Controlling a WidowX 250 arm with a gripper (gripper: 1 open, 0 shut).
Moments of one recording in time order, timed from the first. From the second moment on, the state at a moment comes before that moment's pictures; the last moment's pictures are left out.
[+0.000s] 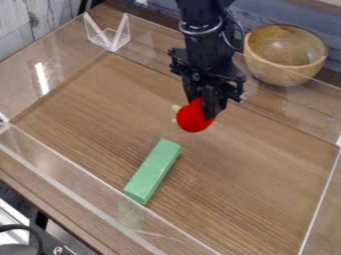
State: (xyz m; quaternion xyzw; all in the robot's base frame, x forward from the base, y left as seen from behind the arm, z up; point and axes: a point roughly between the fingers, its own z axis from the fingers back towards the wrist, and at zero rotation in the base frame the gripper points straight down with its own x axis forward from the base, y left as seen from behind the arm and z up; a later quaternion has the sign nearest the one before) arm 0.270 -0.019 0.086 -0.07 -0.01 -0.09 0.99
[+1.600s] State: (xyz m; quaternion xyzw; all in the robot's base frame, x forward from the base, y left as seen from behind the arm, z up) arm 0.282 -0.019 0.073 -0.09 -0.01 -0.06 0.99
